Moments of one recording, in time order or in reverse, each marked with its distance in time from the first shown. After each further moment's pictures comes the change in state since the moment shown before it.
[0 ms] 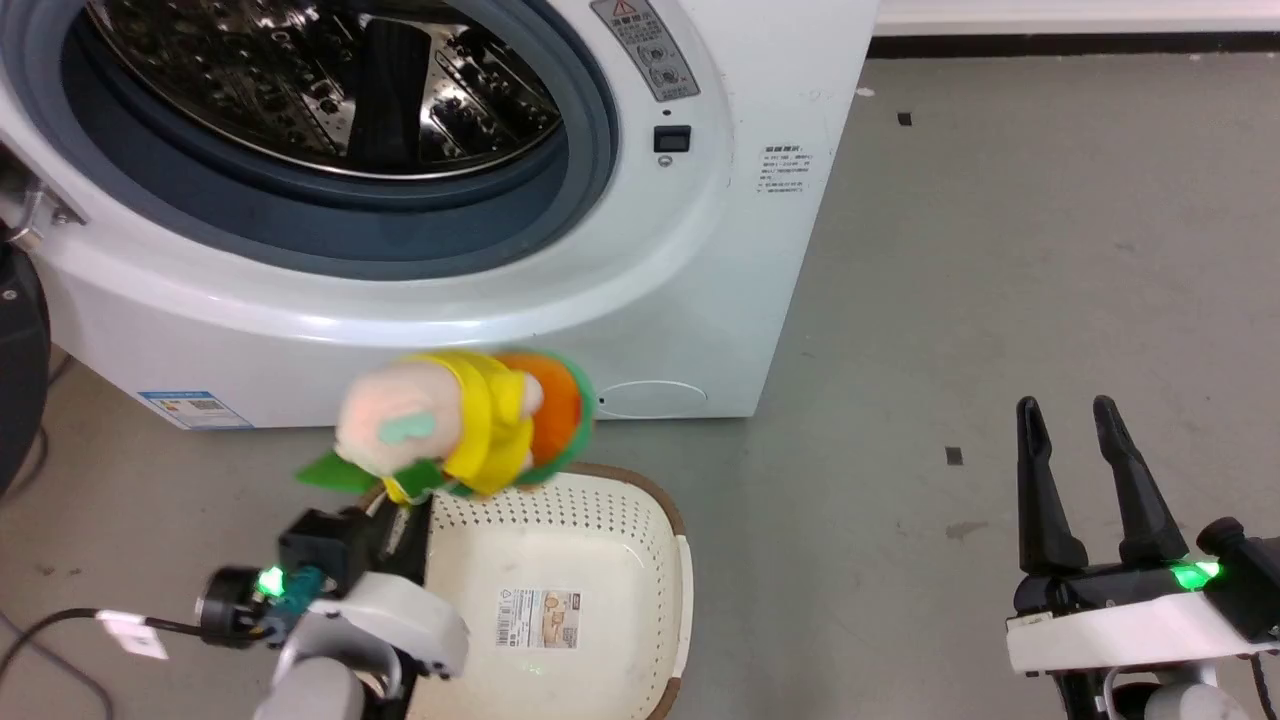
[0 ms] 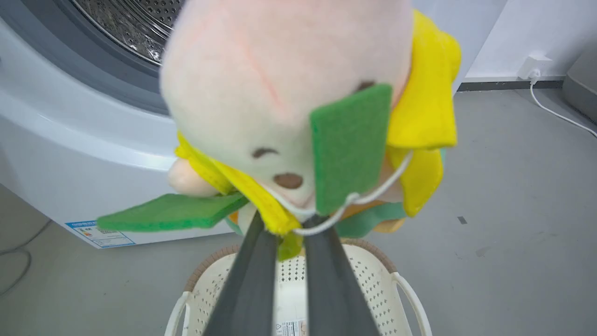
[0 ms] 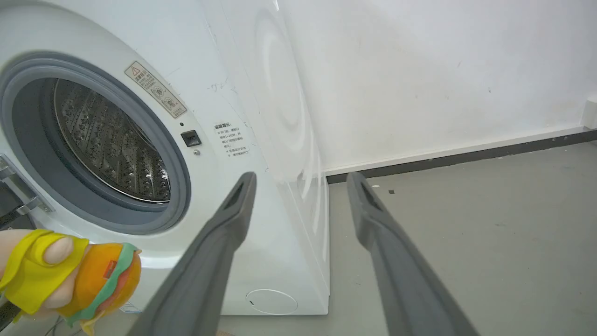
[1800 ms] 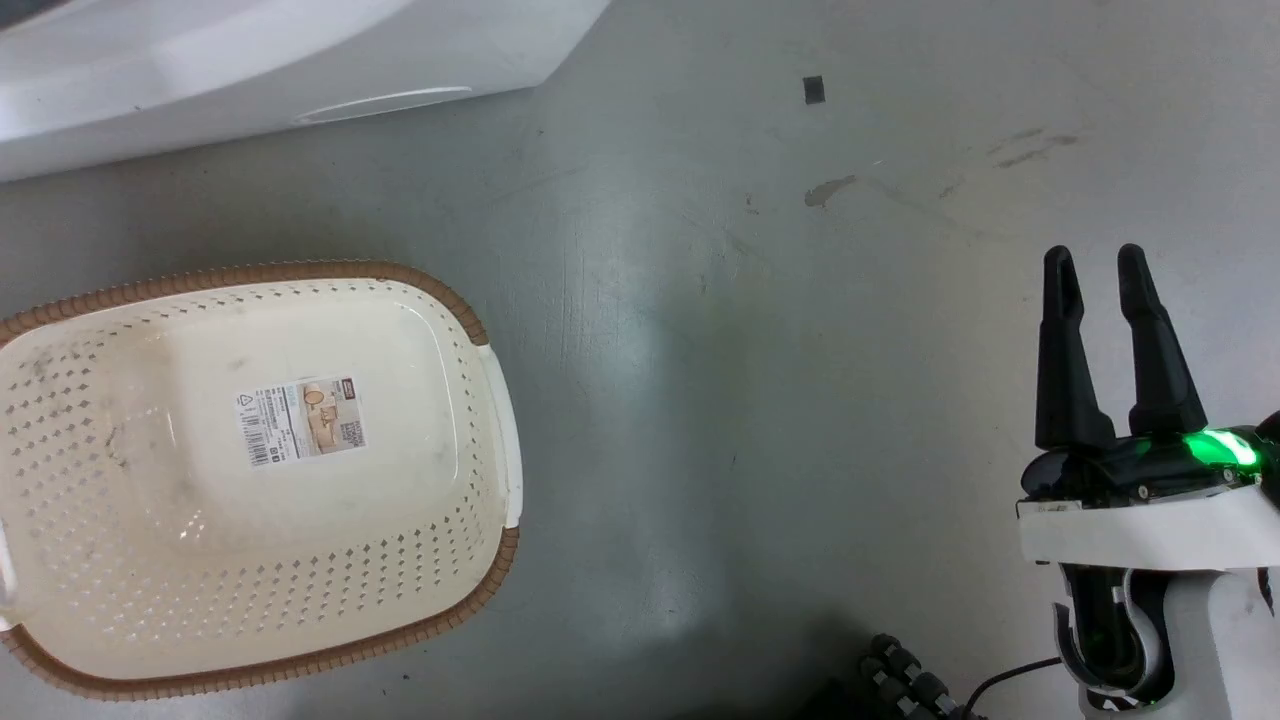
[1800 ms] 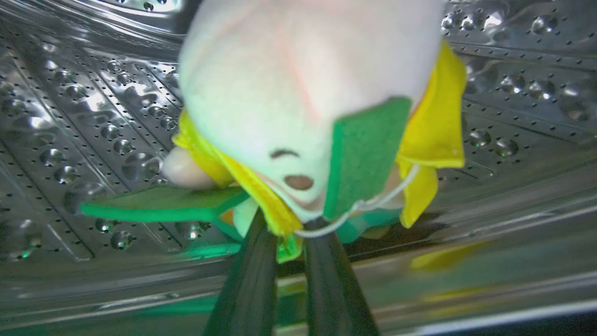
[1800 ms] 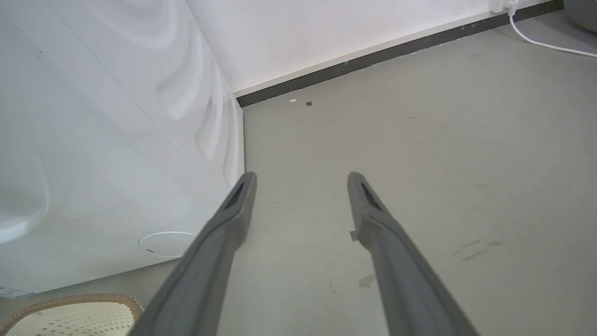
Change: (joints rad) left arm -1.195 0.543 -0.069 0.344 -0.073 -0.082 0.571; right arm -0.175 0.000 0.034 -0.069 0.136 0.000 0.000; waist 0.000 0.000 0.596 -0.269
